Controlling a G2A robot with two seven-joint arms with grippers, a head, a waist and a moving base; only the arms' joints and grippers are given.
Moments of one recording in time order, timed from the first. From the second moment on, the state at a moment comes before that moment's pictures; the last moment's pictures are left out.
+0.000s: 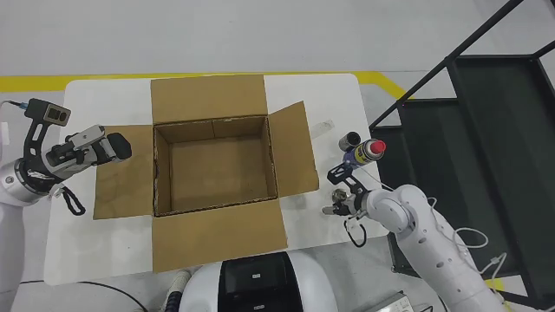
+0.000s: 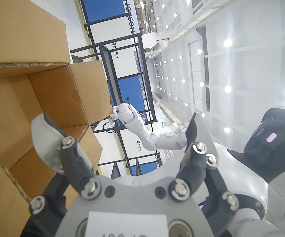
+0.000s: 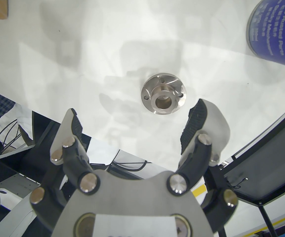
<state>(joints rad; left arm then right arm) 1.35 -0.93 -1.76 -1.61 -0.62 -0.16 -1.27 -1.52 -1.03 1.31 -1.64 -0.95 -0.21 0.96</state>
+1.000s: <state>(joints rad) 1.35 -0.93 -1.76 -1.61 -0.62 -0.16 -1.27 -1.46 -1.04 1.26 -1.57 -0.98 -0.10 0.97</state>
